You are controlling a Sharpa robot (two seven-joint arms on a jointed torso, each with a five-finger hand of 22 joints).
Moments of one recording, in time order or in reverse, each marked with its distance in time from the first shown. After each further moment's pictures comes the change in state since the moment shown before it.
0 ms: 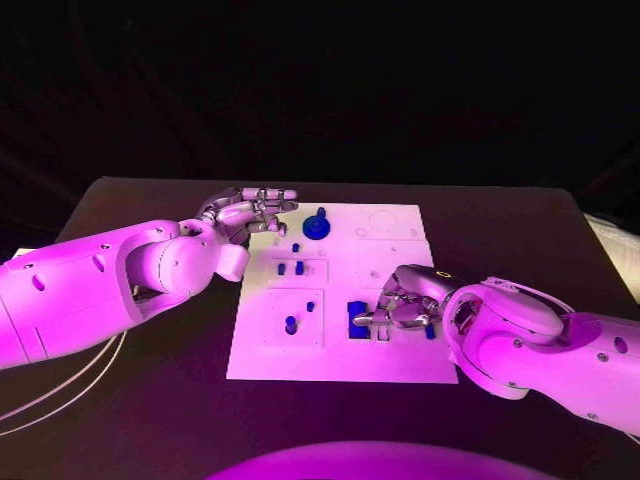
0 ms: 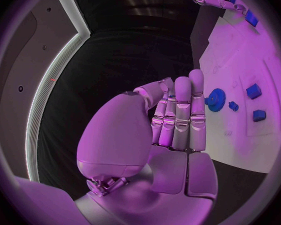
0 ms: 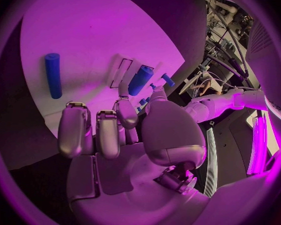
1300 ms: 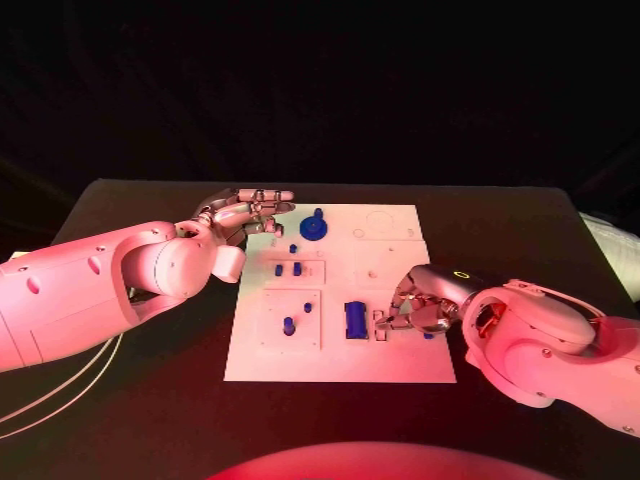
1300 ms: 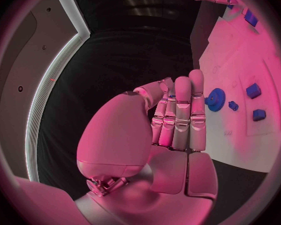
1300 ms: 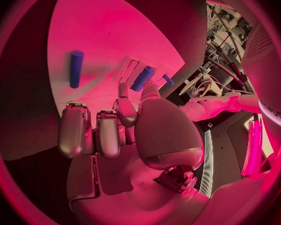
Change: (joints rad) left arm 0.000 -0.001 0.000 -0.002 0.000 0.003 -0.003; left_hand 0.000 0.000 0.000 0.000 0.000 -0.003 -0.003 0.000 0.000 -0.003 -0.004 0.000 -0.001 -0.005 -0.002 0.000 -0.001 0.000 -0.004 0.004 0.000 0.001; right arm 0.005 -0.104 0.000 0.066 -0.032 -0.013 0.025; right_hand 0.212 0.023 0.019 -0.053 0.111 -0.022 0.004 -0.008 0.032 -0.003 0.001 -0.052 0.007 0.000 0.000 -0.008 0.001 0.000 0.000 0.000 0.000 0.009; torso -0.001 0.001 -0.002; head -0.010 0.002
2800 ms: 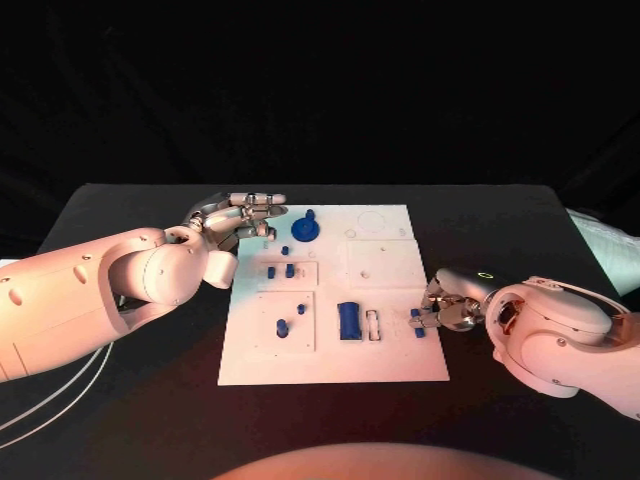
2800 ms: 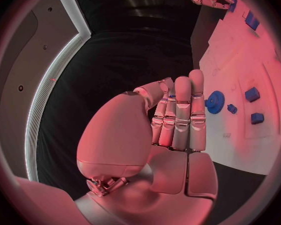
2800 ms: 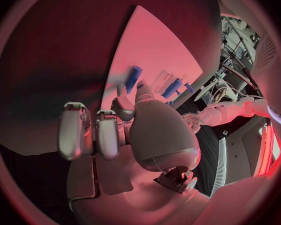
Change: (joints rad) left arm -0.002 -0.005 0.000 0.016 0.000 0.002 0.001; left_hand 0.000 0.000 0.003 -0.003 0.000 0.000 0.000 0.000 0.000 0.000 0.000 0.000 0.000 0.000 0.000 0.000 -0.001 0.000 0.000 0.000 0.000 0.002; right arm -0.013 -0.076 -0.002 -0.053 -0.006 0.074 -0.032; right_hand 0.088 0.018 0.013 -0.022 0.013 -0.027 0.017 -0.053 -0.017 -0.025 0.013 -0.047 -0.025 0.000 0.007 0.019 -0.001 -0.015 0.006 0.013 0.019 0.046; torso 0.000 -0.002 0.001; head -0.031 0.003
